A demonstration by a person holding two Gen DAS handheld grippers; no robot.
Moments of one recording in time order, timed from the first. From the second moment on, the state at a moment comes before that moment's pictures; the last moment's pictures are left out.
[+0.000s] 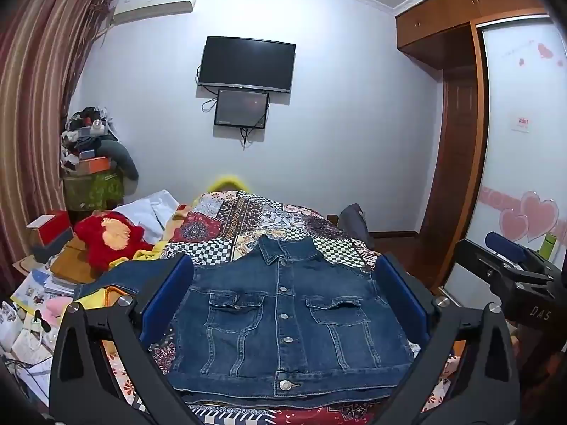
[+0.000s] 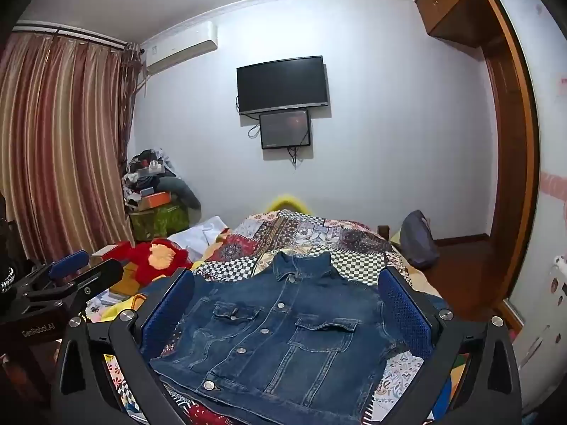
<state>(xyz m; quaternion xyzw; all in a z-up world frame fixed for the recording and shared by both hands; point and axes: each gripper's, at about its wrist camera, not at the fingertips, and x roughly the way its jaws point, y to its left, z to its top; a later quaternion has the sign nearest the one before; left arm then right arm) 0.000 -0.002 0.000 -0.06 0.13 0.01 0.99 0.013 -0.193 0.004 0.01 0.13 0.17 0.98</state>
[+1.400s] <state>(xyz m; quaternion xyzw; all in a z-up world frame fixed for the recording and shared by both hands) -0.005 -0.008 0.006 -0.04 0.11 0.01 0.99 0.021 -0.187 0.004 0.02 0.15 0.17 0.97</state>
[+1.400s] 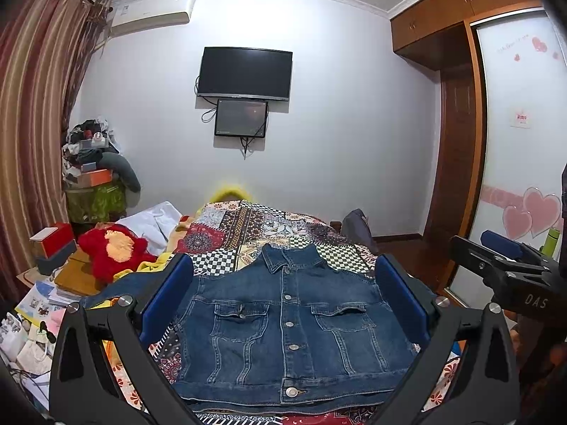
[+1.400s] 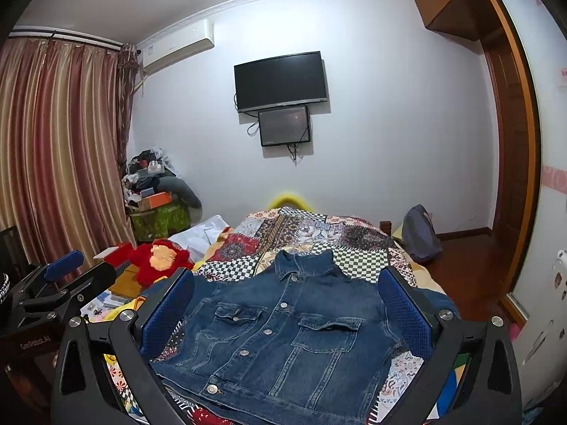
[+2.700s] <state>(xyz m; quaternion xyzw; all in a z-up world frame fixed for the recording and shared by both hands) 0.000 -0.003 -0.001 -0.05 0.12 0.02 0.99 0.032 -0.185 0.004 0.02 0.16 0.18 0.97</state>
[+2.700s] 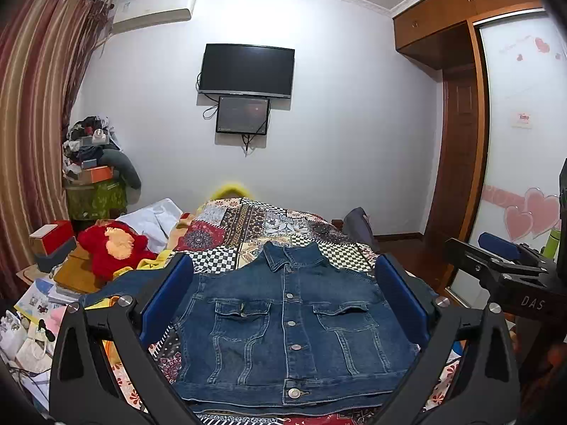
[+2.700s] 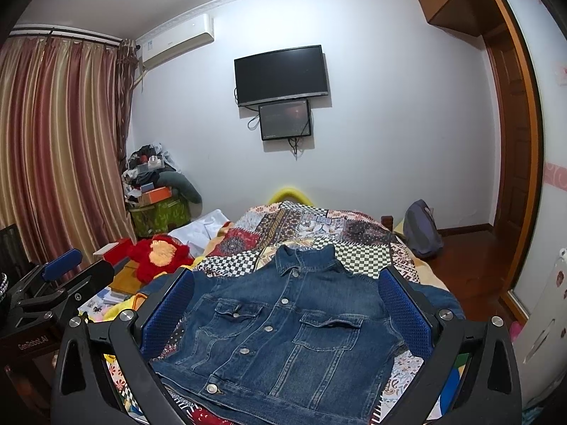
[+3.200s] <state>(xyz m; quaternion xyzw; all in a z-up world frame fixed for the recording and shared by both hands) 0.070 0.047 -0.036 -0.09 0.20 0.03 0.98 0.100 -0.156 -0.026 0.00 0.22 0.18 0.96</state>
